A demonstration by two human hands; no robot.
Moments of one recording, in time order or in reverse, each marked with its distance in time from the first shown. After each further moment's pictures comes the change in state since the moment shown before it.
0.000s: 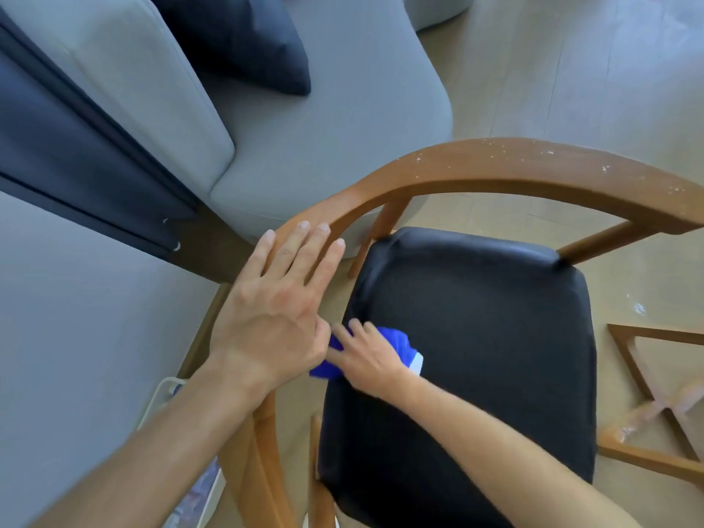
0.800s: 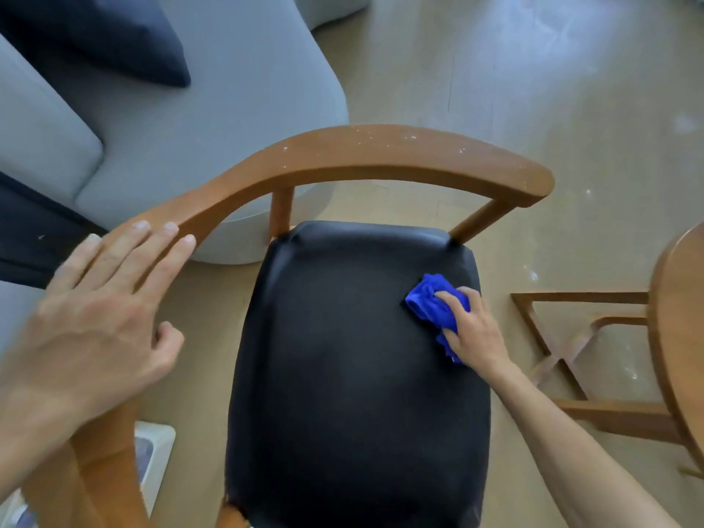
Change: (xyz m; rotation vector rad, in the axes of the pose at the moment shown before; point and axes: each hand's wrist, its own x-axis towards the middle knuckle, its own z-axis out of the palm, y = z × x) left_hand 0.005 0.000 0.014 -0.028 0.063 -0.004; right_hand -0.239 0.162 -0.003 0.289 0.132 0.881
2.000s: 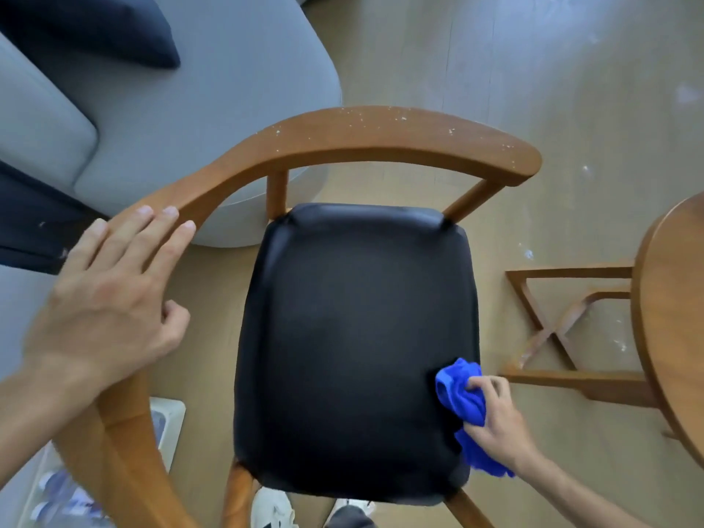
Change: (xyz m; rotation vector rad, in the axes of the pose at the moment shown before) left_hand 0.002 0.000 -0.001 0.005 0.013 0.028; right_hand -0.159 -0.002 -0.018 0.343 -0.398 0.437
